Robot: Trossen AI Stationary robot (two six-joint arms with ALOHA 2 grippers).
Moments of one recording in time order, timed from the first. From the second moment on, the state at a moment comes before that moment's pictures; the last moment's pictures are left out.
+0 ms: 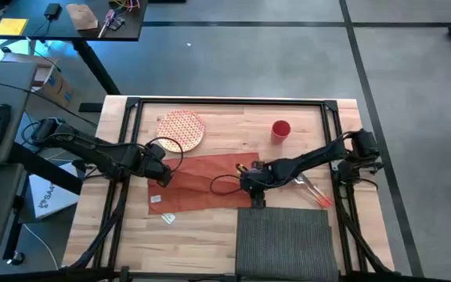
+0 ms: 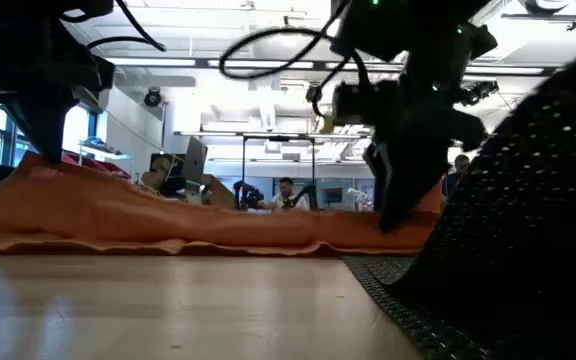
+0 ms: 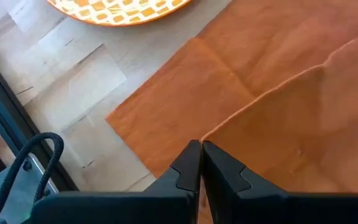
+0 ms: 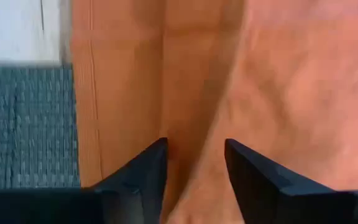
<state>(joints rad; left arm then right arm) -0.25 1.13 0.76 -1.15 -0.32 -1.19 0.17 1.84 1.08 -0.50 0.04 0.17</state>
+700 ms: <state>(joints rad) -0.46 1.06 1.25 -1.17 -0.28 -0.66 0.15 1.42 1.24 -0.73 -0.44 0.42</state>
